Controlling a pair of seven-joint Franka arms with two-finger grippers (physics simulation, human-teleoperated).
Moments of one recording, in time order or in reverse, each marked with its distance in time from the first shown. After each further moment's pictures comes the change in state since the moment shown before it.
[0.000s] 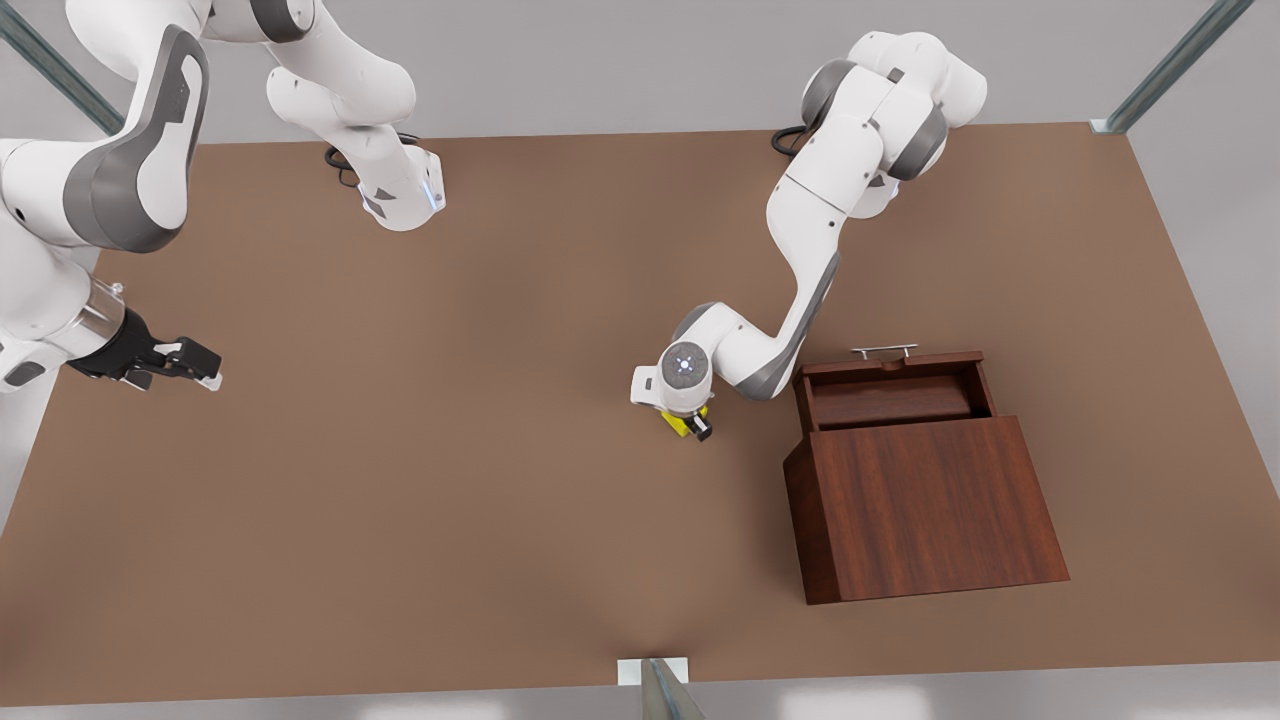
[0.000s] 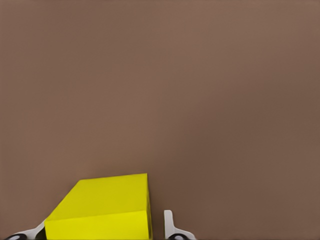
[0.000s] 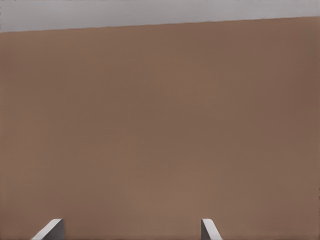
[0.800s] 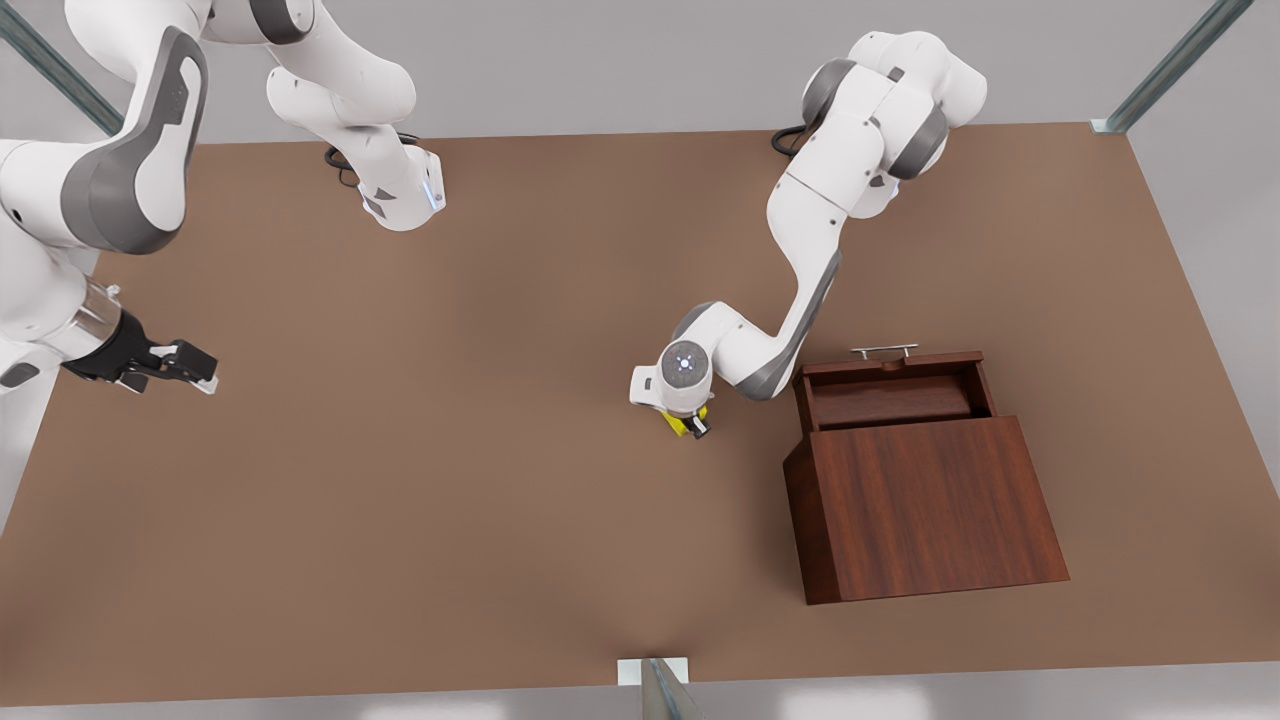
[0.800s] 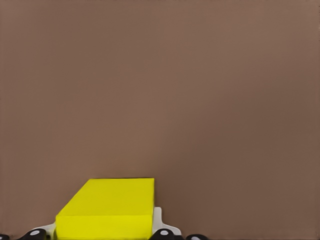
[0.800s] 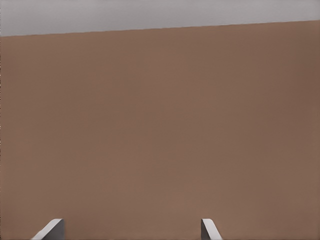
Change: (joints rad) left arm 0.000 -0.010 0.000 0.012 0.000 -0.007 0.001; right arm -0.003 0.006 0.000 0.009 -0.003 0.006 0.000
